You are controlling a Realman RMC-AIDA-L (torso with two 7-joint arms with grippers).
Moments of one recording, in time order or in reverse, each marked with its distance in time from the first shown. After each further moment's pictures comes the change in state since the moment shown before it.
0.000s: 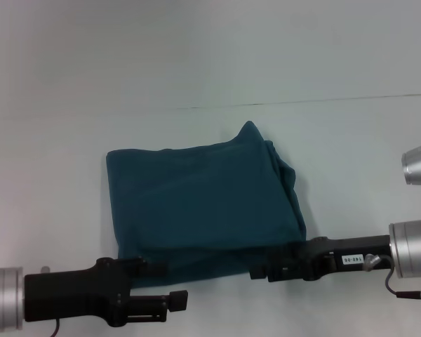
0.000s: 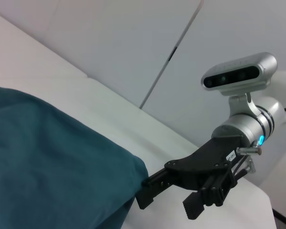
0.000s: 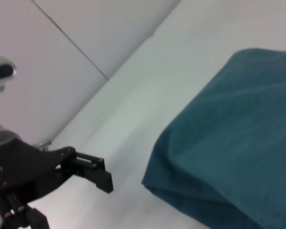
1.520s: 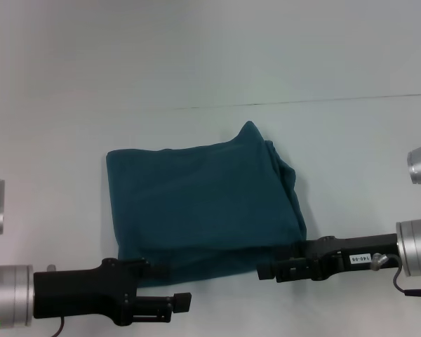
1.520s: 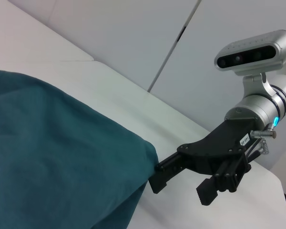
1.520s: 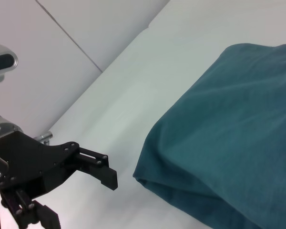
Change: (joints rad) left arm -0.010 0.002 0.057 0.000 0.005 -0.060 -0.013; right arm 0.001 -0.017 0.003 -0.002 -0.020 -0.004 -0.006
